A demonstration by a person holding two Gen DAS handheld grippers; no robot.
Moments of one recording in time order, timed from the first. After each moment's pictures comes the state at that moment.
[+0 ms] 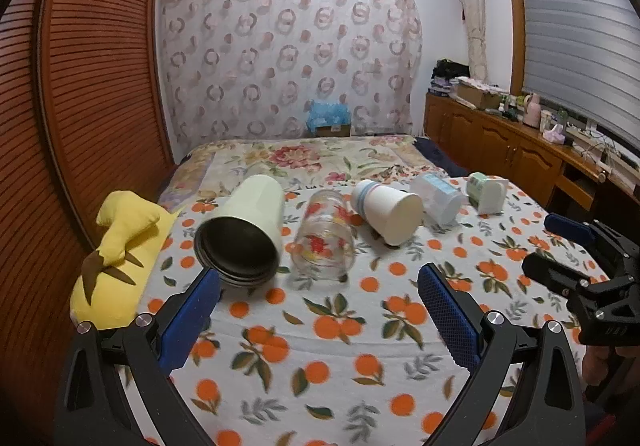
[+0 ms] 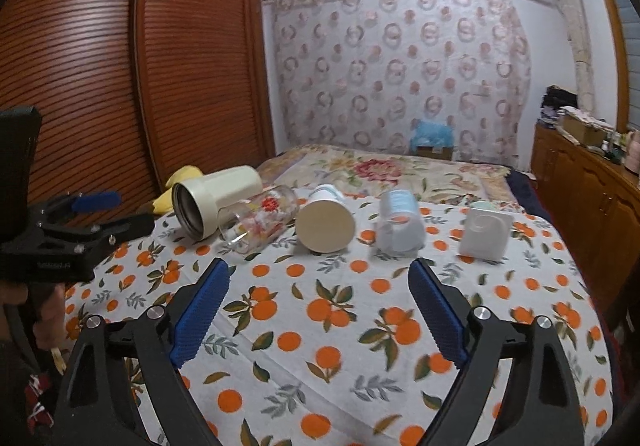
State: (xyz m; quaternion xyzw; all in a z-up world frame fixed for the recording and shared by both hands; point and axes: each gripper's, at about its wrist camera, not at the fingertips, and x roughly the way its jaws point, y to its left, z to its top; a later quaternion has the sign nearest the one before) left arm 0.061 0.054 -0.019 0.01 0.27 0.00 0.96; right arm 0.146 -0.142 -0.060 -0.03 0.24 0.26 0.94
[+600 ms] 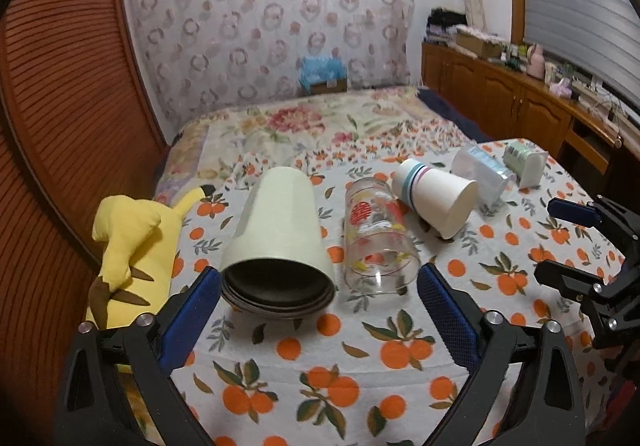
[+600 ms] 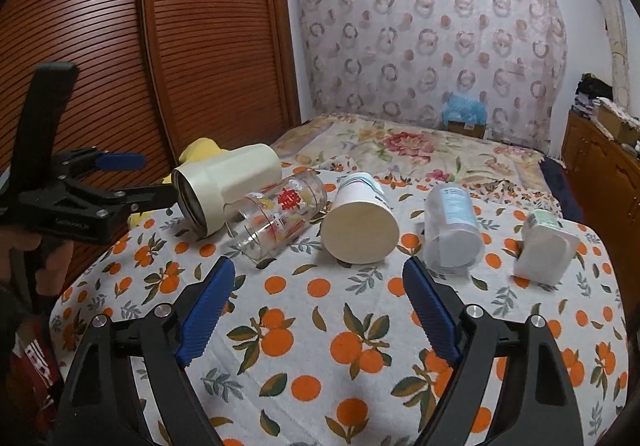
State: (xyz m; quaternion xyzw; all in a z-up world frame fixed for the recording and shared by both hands) left arm 0.143 0.093 -0.019 0.06 0.36 -0.02 0.93; right arm 0.203 -0.098 -0.069 -0.05 0.29 0.30 0.91
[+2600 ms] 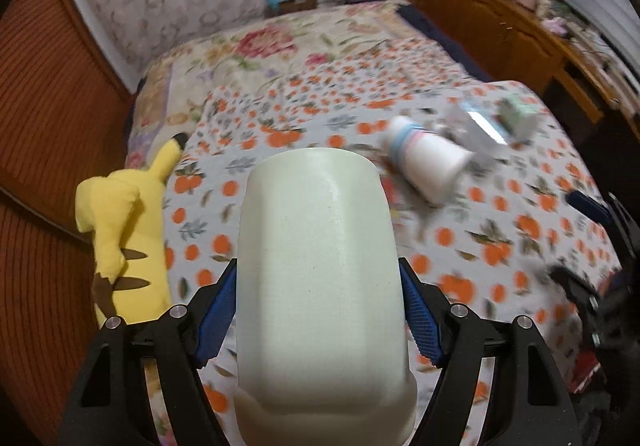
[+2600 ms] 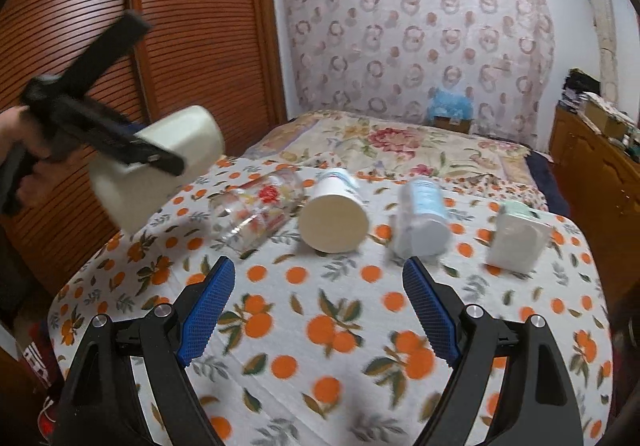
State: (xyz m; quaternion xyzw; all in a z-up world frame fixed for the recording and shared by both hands) left arm 0.190 0.082 0.008 0.08 0.52 -0.07 0.85; right arm 0.186 -0.138 -0.057 -0.05 0.29 0.26 0.92
